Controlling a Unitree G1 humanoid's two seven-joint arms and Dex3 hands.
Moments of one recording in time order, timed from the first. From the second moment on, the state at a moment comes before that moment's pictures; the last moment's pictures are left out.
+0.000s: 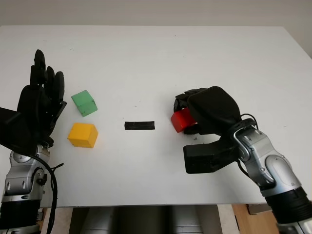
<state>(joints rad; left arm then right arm) -0.31 0.25 0.24 0.01 -0.08 0.01 -0.02 -0.39 -0.70 0.20 -0.01 -0.81 -0.14 0.19</state>
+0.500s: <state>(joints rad) -0.30 0.25 0.24 0.01 -0.08 0.01 -0.02 -0.82 -0.61 0.20 0.39 -0.40 -0.28 0.49</state>
